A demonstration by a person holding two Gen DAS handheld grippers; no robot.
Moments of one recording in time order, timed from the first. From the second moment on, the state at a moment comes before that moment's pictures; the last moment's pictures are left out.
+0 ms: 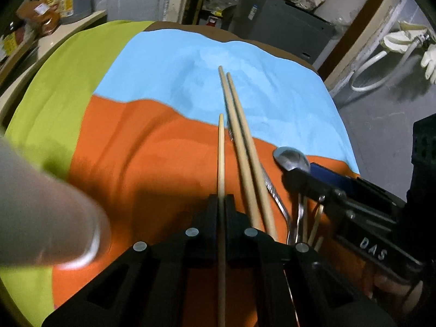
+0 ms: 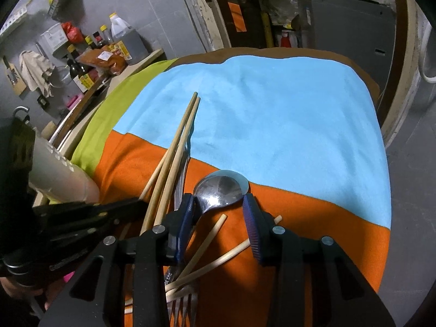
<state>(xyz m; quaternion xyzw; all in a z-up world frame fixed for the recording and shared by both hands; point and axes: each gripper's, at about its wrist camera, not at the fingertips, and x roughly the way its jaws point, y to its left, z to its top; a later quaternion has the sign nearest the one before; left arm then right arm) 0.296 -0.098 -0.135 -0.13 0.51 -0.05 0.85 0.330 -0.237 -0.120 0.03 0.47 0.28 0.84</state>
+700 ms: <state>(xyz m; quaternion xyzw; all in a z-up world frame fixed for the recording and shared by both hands) 0.303 -0.099 -0.135 -0.13 0.54 -0.04 0.83 0.341 -0.221 -0.121 -0.04 0.48 0.27 0.83</state>
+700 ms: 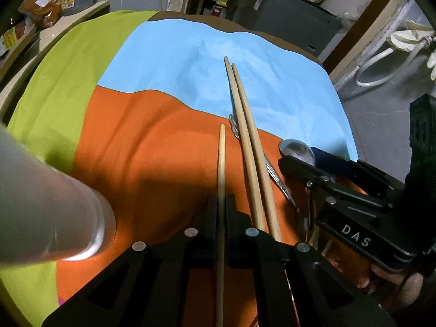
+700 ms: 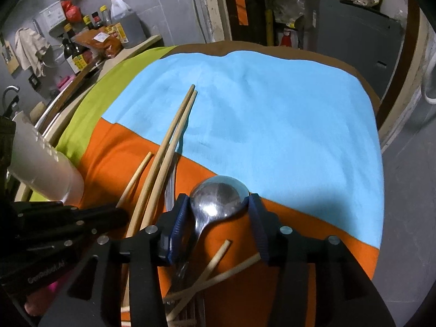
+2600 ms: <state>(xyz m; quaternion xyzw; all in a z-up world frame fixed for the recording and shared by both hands) 0.201 -0.043 0.039 -0.12 0.23 -0.08 0.96 0.191 -0.171 0.051 -0.09 0.09 0.13 0.98</state>
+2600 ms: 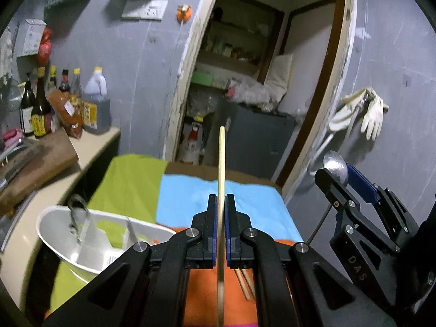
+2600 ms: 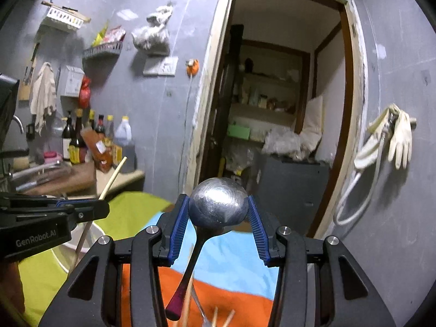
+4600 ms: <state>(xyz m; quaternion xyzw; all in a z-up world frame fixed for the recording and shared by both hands) 0.207 0.109 0.000 -0.13 0.20 0.00 0.97 0.220 -0.042 0.007 -0.10 0.16 0.19 0.96</state>
